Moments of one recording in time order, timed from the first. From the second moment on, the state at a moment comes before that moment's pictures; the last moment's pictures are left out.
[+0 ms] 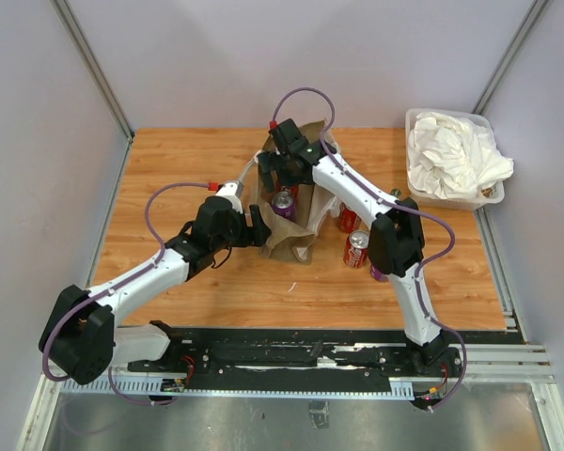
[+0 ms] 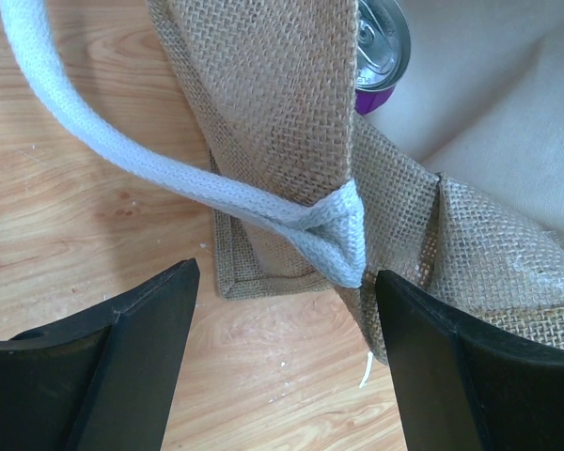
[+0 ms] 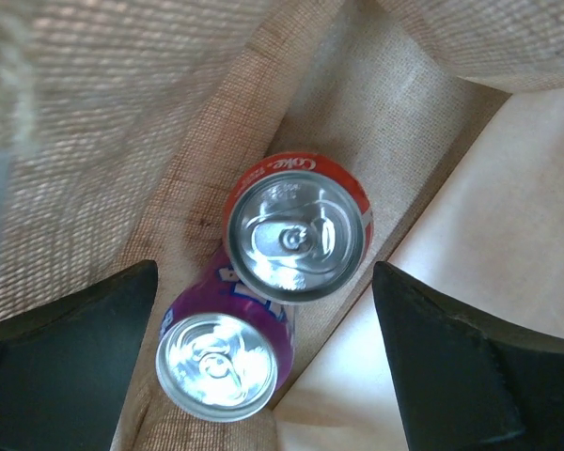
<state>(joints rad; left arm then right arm) -0.56 1.21 0.68 -0.01 -0.01 -0.48 0.66 2.22 2.14 -0.81 0.14 0.28</state>
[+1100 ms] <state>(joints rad) -0.56 1.25 0.68 0.03 0.01 -0.48 0.61 2.30 2.10 -0.71 0.13 0.30</state>
